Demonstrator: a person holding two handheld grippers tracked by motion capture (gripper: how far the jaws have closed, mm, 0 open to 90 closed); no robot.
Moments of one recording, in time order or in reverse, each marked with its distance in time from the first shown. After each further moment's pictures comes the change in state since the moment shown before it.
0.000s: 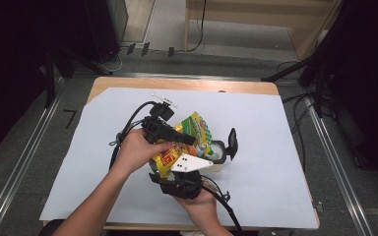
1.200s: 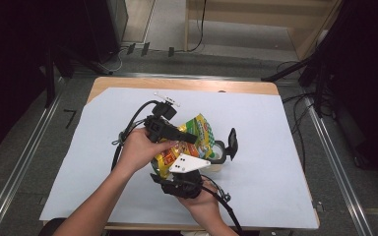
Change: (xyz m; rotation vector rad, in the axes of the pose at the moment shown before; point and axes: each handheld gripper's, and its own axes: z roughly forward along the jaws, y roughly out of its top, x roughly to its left) left arm -0.001 0.005 0.003 -0.009 -0.002 -0.003; right arm -0.001 0.002 0.000 0.043 -0.018 -0.055
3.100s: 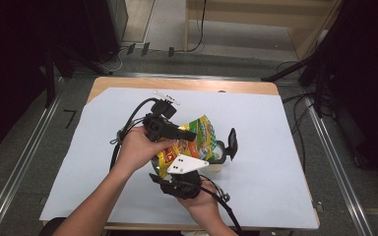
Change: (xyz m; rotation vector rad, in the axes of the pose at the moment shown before) left arm -0.011 0.003 -0.007 -0.004 0.057 0.052; right arm 0.005 0.004 0.000 0.005 0.004 -0.032
